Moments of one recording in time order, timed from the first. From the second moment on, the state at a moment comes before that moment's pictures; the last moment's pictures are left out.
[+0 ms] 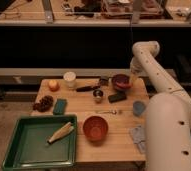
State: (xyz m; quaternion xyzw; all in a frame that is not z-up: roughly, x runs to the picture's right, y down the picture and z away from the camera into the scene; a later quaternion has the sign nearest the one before) arm 0.263 -0.093 0.931 -0.19 0.00 0.10 0.98
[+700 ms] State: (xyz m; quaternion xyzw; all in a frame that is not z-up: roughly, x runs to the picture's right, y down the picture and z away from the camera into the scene) arm 0.263 -0.092 0.932 -0.19 0.00 0.10 0.98
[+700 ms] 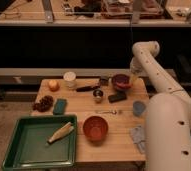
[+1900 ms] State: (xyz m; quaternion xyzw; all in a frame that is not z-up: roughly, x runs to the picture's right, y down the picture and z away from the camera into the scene) arm 0.247 -0.073 0.893 -0.22 -0.03 0.05 0.97
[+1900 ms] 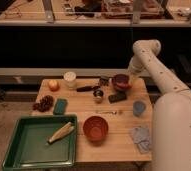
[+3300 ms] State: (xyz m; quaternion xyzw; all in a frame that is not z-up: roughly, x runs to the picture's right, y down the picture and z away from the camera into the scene) arm 0.187 -0.024 0.871 -0.21 -0.18 -0.09 0.96
